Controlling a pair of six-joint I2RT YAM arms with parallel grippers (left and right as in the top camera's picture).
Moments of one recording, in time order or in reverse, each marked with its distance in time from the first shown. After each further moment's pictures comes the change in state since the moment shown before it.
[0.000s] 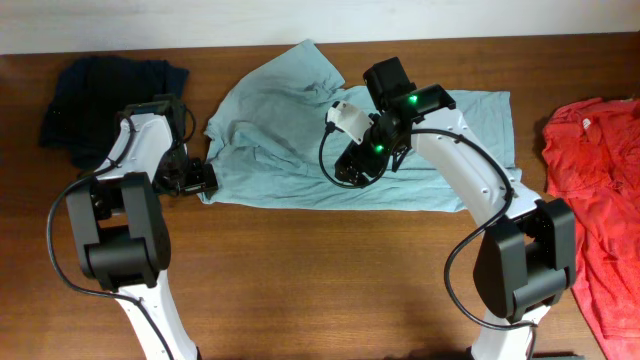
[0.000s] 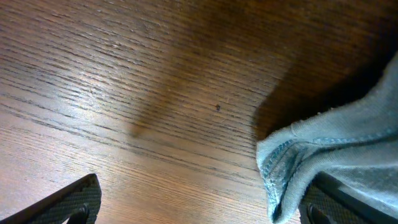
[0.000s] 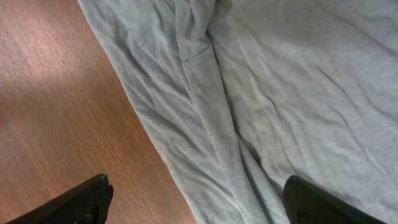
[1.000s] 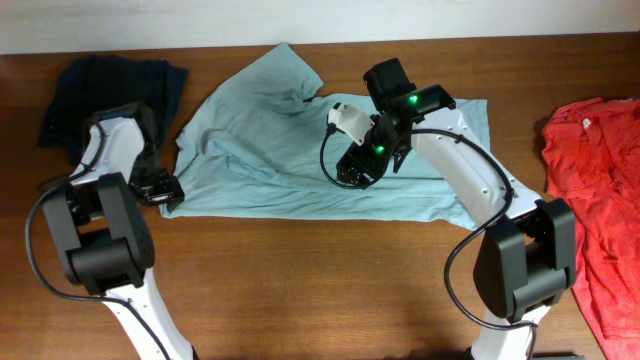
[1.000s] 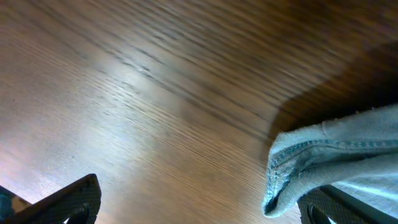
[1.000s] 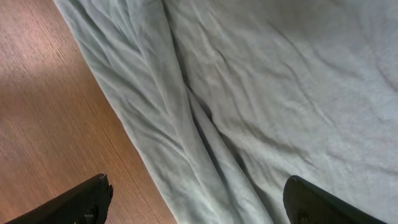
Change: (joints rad) left arm 0.124 0.002 0.004 -0.070 -0.217 0.000; right arm 0.000 0.000 0.000 -0.016 0.019 0.000
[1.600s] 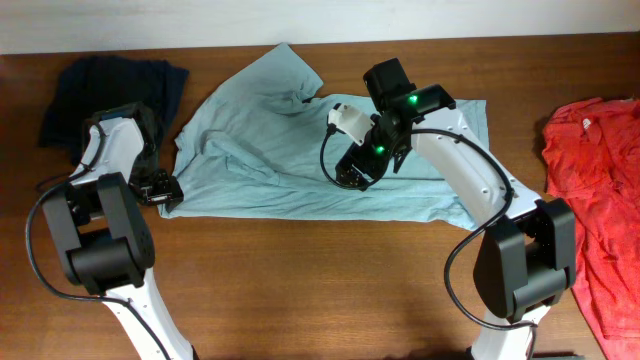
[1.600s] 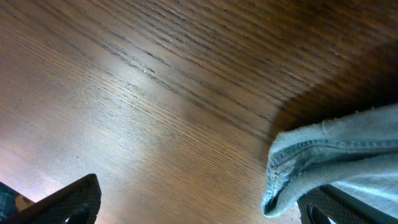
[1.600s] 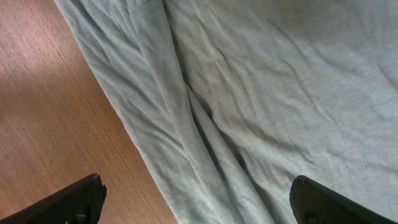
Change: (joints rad) left arm 0.000 0.000 0.000 0.001 -0.011 0.000; right arm 0.000 0.000 0.000 -0.005 0.000 0.000
